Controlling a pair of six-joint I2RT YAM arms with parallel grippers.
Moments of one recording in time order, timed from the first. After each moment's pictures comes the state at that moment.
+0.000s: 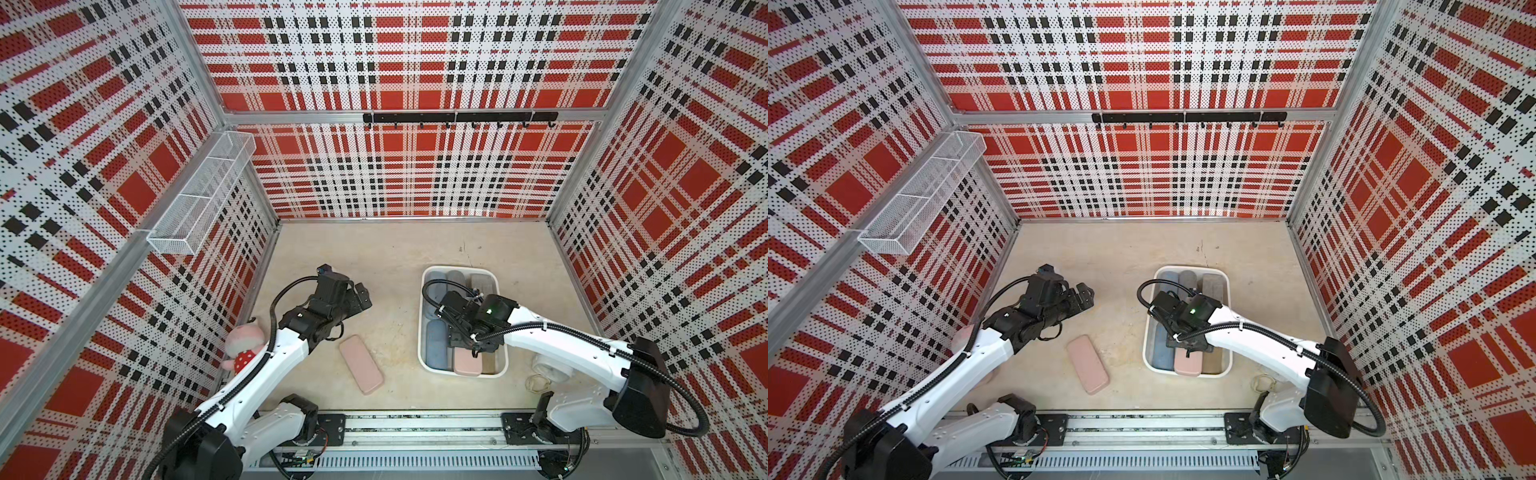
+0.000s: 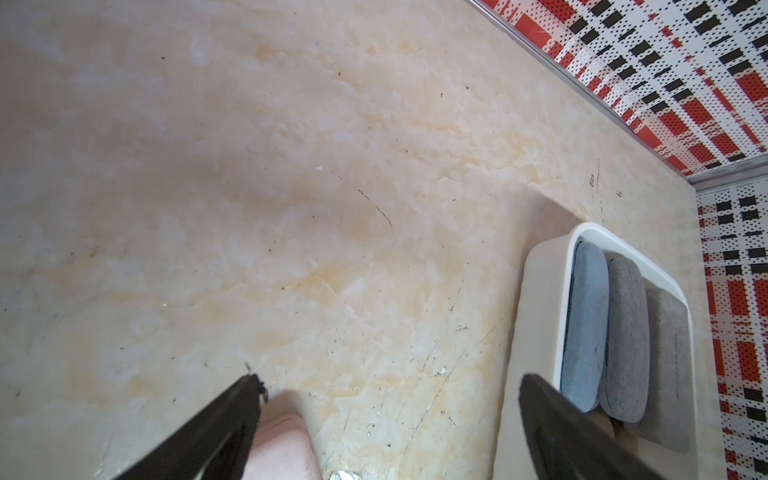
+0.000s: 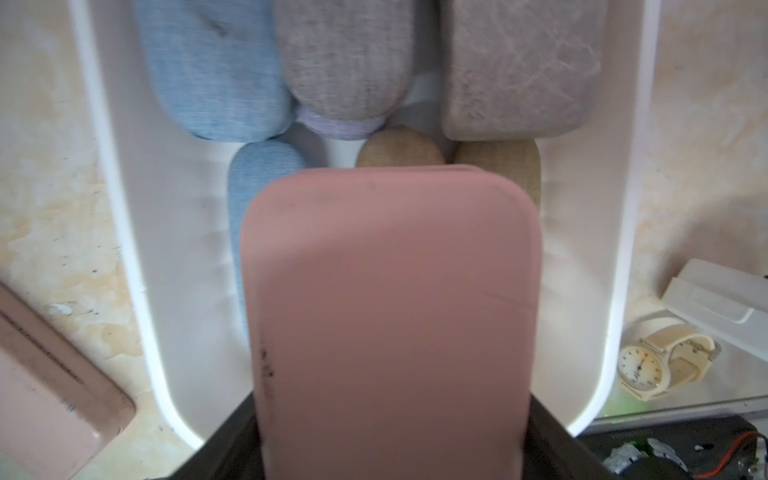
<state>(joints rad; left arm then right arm) -0.43 1.06 0.79 -0.50 -0.12 -0.76 0.93 1.38 1.10 -1.12 0.27 1.07</state>
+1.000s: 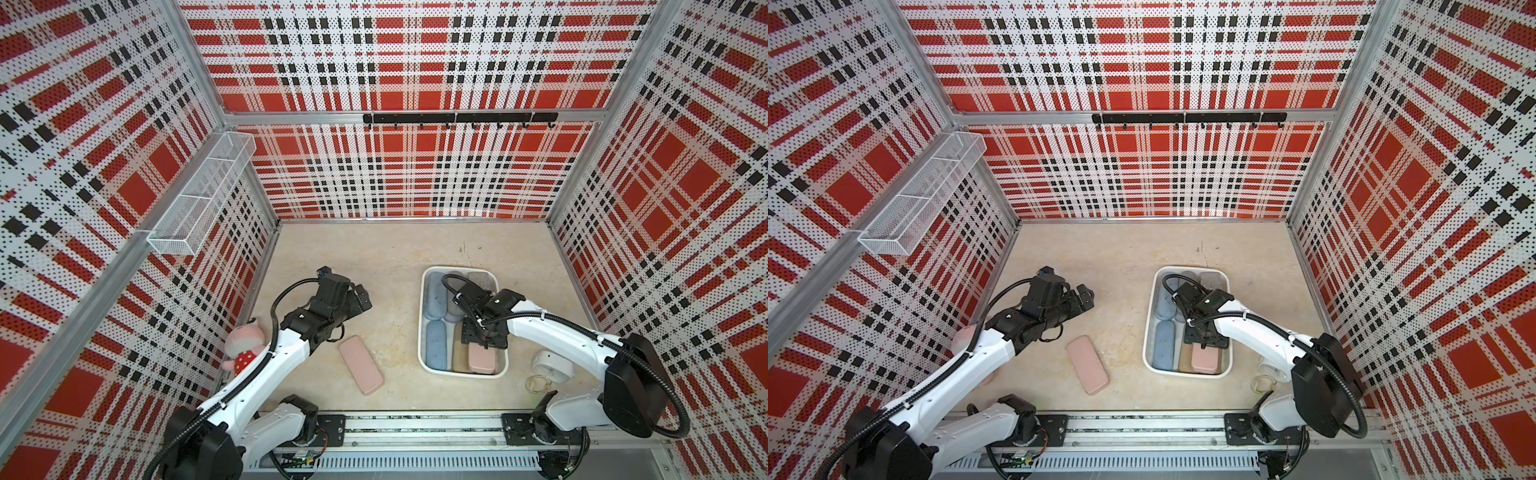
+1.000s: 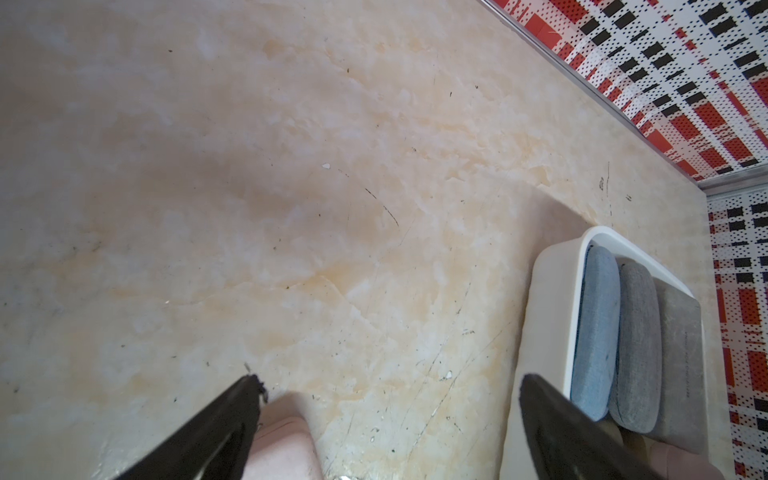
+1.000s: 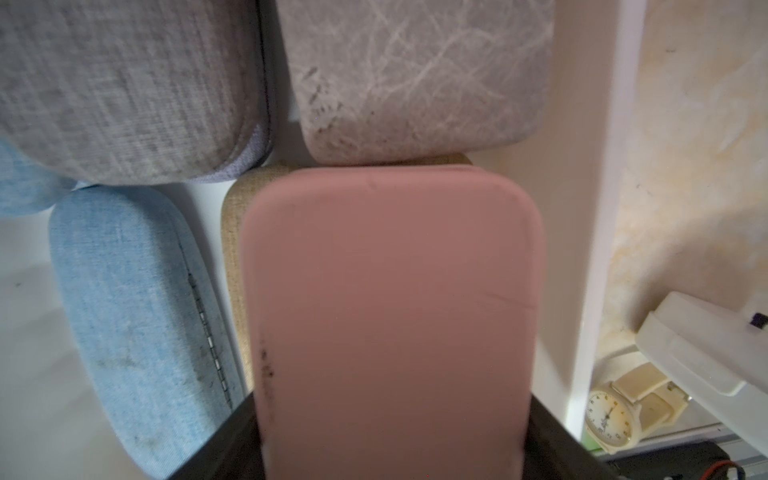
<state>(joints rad) -0.43 1.06 0.77 -0.49 -0.14 -0.77 0.70 1.43 0.98 -1.02 0.20 0.87</state>
